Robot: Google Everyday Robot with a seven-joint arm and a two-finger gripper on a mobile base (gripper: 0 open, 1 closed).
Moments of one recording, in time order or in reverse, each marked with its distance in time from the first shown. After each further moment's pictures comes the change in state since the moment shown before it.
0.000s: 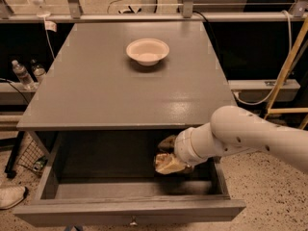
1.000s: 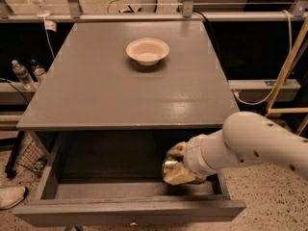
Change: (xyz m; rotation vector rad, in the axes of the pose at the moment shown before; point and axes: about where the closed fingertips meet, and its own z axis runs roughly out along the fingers) arm 0.008 0.036 -0.042 0.018 0.074 0.066
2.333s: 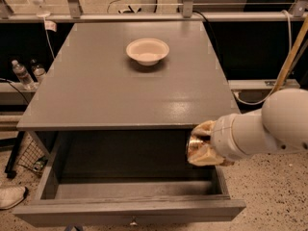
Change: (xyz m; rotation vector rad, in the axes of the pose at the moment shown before) arm -0.001 -0.035 -0.093 0.165 0.072 -0.049
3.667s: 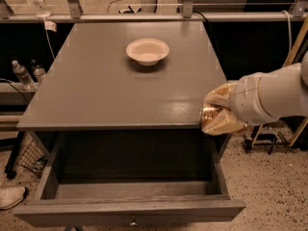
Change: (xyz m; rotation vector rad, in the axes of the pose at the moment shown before) arm -0.030 -0.067 -0.075 0.116 -0.022 -0.127
